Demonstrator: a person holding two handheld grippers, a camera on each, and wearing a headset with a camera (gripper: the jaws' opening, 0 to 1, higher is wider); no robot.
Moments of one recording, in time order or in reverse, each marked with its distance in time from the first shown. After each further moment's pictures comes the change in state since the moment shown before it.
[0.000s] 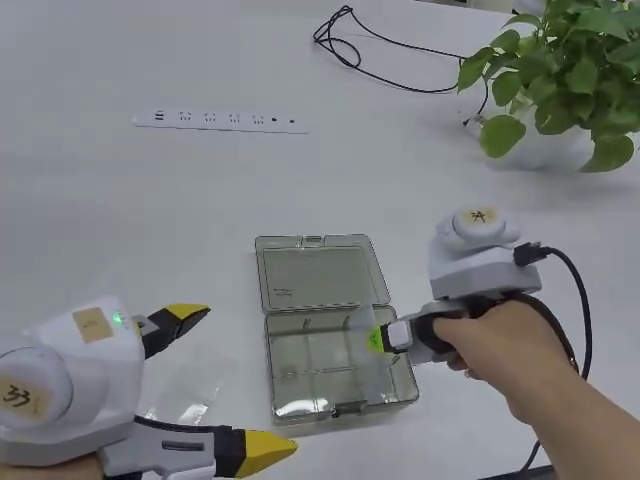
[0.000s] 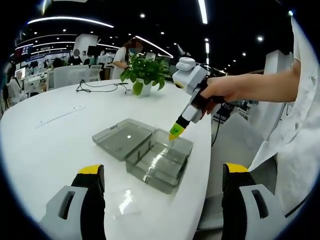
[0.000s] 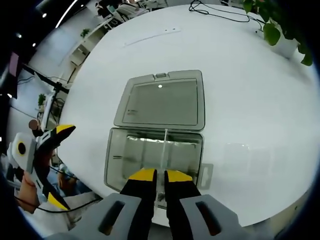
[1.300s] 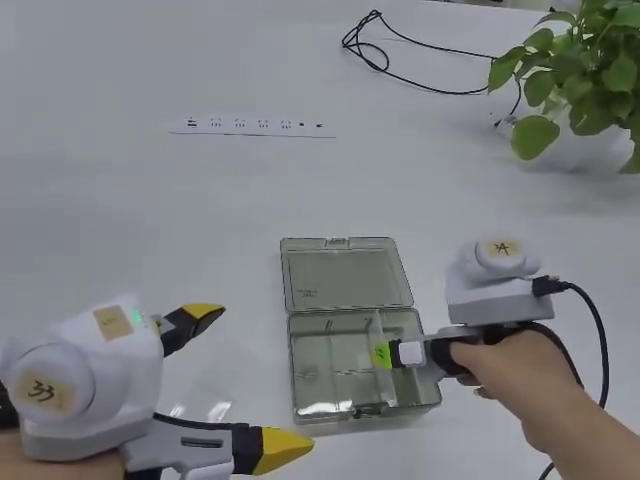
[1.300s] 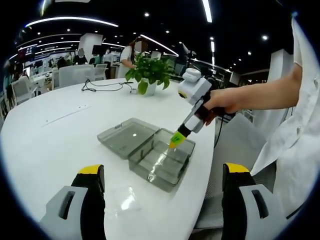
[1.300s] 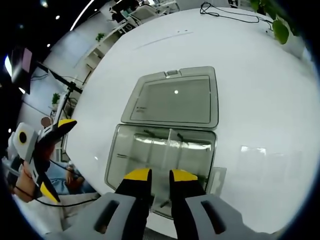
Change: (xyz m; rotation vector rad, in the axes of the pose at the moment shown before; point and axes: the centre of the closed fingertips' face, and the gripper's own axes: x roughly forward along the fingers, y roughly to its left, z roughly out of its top) left arm -0.008 -0.002 0.003 -0.009 0.015 0.058; right arm 0.015 0.005 -0.007 -0.047 -0.069 0.142
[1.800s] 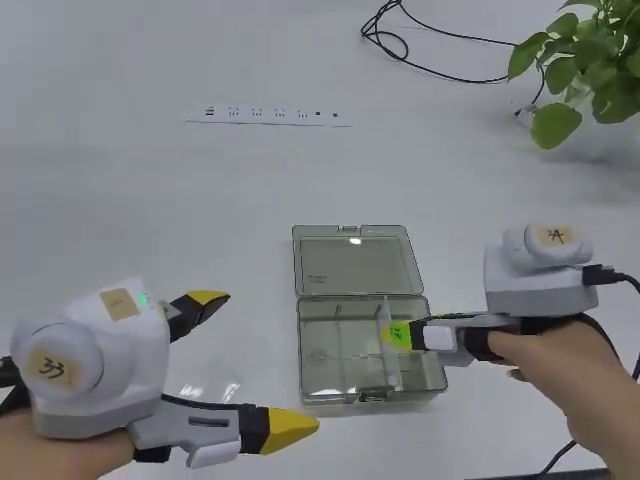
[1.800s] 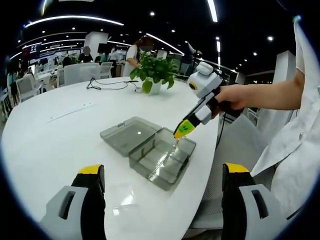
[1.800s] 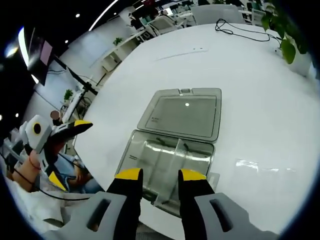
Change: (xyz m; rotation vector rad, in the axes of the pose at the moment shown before) left arm -0.004 -0.005 0.001 -0.027 0.009 0.050; right arm -0.031 0.011 0.013 -0.120 -0.100 0.088
